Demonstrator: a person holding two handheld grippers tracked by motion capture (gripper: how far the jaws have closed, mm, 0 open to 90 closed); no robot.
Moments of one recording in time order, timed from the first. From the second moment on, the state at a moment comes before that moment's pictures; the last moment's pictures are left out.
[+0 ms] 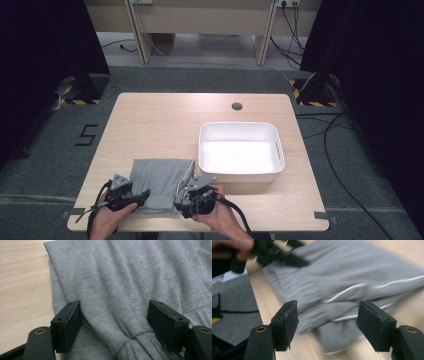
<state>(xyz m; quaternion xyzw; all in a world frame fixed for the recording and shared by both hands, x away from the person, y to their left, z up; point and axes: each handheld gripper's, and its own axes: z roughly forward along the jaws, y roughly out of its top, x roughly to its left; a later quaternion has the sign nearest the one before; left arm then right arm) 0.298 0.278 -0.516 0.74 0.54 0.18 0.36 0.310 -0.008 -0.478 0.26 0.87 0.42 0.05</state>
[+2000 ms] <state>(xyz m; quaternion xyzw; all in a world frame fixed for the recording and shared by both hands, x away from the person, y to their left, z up) 0.298 0.284 -0.505 0.78 0.49 0.14 0.36 0.330 0.008 -0.511 0.30 0.85 0.43 0.06</state>
